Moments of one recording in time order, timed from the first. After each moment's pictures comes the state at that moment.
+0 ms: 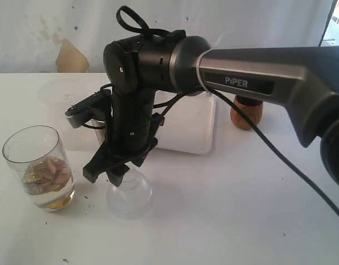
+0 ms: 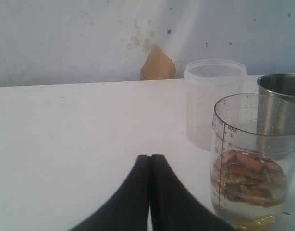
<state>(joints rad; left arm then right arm) -0.01 0.00 0.00 -0.04 0.24 0.08 0.70 2.11 -1.77 0.10 1.11 -0.16</state>
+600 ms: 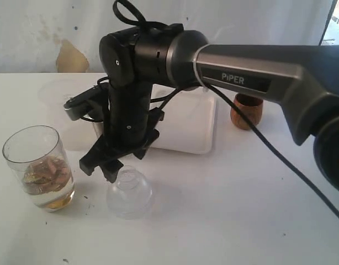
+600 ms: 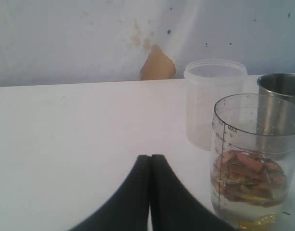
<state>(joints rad) -0.01 0.00 0.00 -0.04 0.24 0.08 0.70 2.13 -1.83 0.08 1.15 -0.11</state>
